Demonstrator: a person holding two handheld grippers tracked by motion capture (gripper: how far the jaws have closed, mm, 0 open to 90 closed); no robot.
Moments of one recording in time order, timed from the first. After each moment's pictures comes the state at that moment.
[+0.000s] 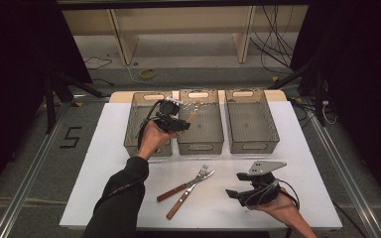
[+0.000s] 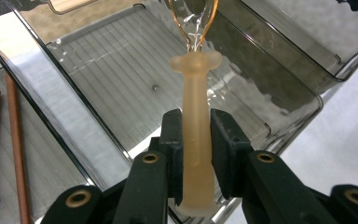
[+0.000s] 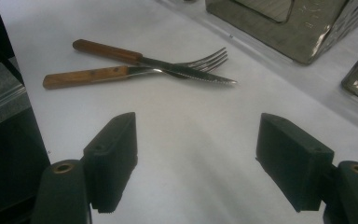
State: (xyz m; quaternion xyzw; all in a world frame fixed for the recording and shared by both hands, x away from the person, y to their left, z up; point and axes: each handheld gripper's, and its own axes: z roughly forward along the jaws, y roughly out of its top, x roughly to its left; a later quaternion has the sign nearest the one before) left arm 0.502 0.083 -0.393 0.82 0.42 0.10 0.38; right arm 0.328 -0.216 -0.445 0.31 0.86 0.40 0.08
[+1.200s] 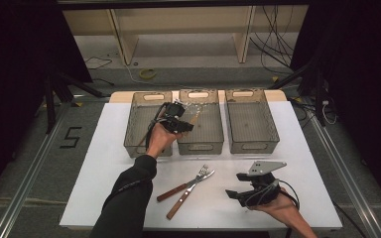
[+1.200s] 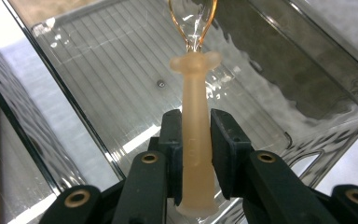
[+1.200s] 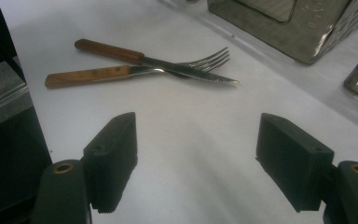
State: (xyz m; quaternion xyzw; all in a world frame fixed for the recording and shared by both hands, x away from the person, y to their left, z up) left arm 0.519 0.069 -0.418 0.82 0.44 0.09 0.36; right arm 0.328 -0.215 -0.446 0.30 0.86 0.40 0.08
